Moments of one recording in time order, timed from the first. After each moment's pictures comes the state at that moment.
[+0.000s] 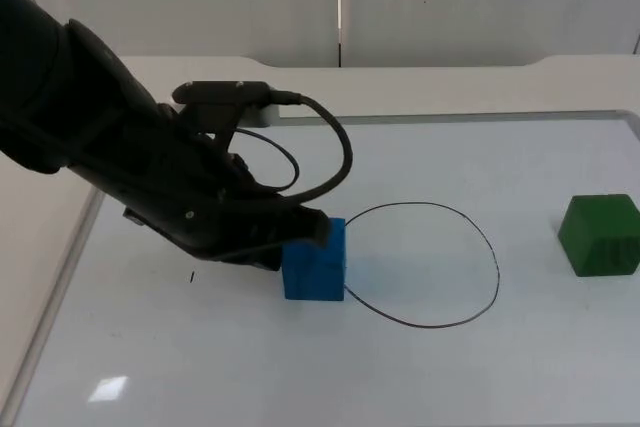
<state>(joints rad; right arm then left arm) 0.05 0.00 -0.52 -0.01 1.08 0.01 -0.46 1.92 -0.88 -1.04 0.22 0.86</state>
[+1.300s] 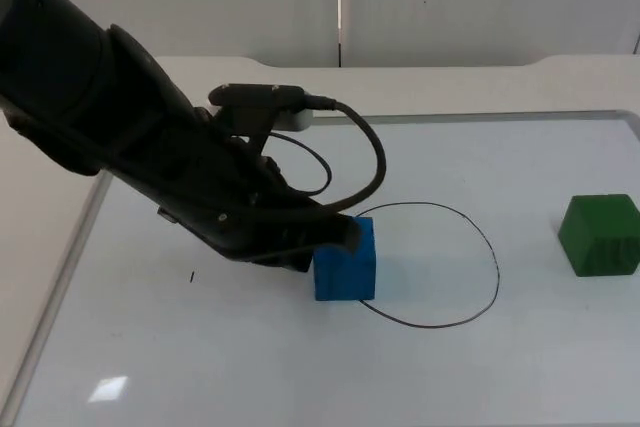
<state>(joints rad) 0.05 0.00 -0.52 -0.01 1.08 0.01 -0.51 1.97 -0.93 -1.06 0.21 0.89</state>
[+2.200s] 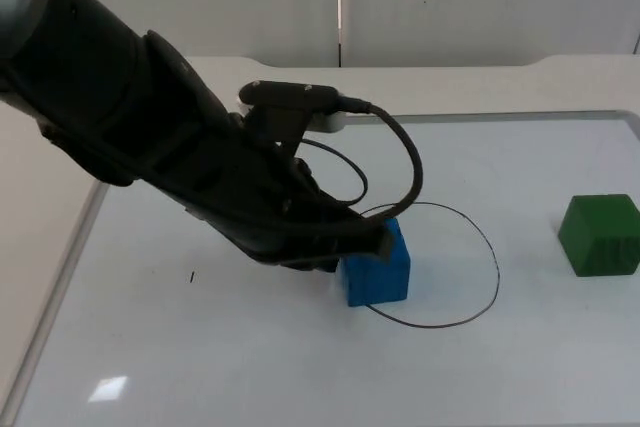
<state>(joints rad) 0.05 0.00 -0.52 -0.01 1.08 0.01 -0.60 1.97 -0.94 -1.08 0.15 0.89</state>
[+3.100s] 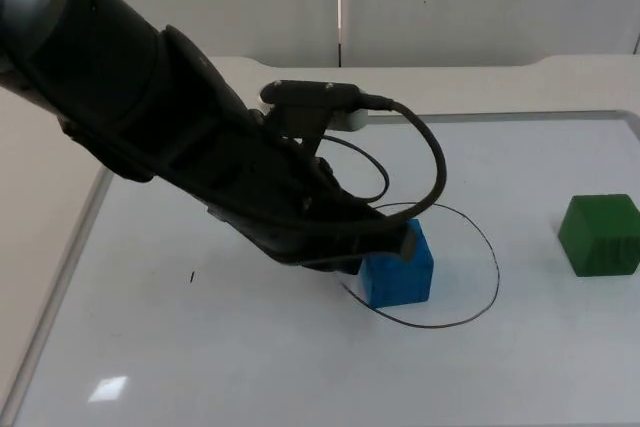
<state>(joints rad) 0.05 0.00 -0.52 -0.01 1.08 0.01 -0.61 1.98 -0.97 -1.10 0.19 0.89</state>
